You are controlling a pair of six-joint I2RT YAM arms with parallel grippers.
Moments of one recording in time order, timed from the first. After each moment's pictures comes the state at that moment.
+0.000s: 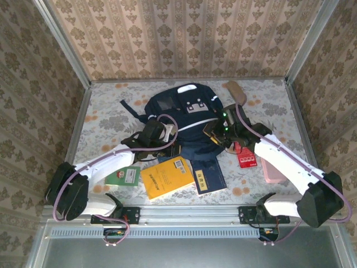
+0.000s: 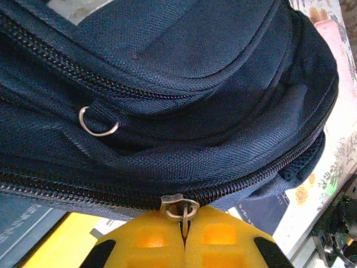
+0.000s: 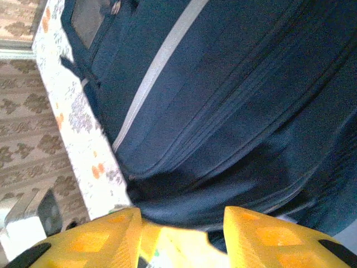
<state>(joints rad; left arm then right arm) -0.74 1.35 0.81 -0.27 0.36 -0.53 0.52 1.26 1.03 -0.58 -0.20 1.17</state>
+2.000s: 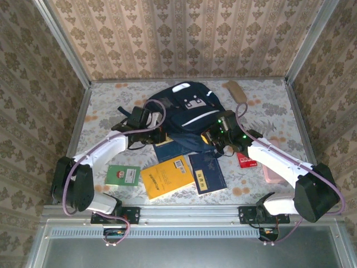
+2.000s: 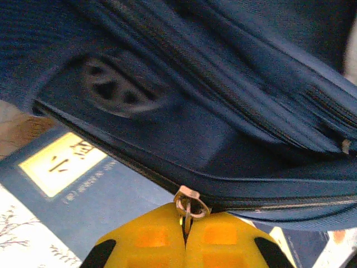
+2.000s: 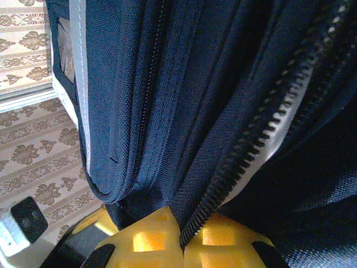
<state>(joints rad) -0.46 1.44 0.96 -0.47 0.38 -0.39 0.51 1.32 0.89 -0.33 -0.19 1.46</state>
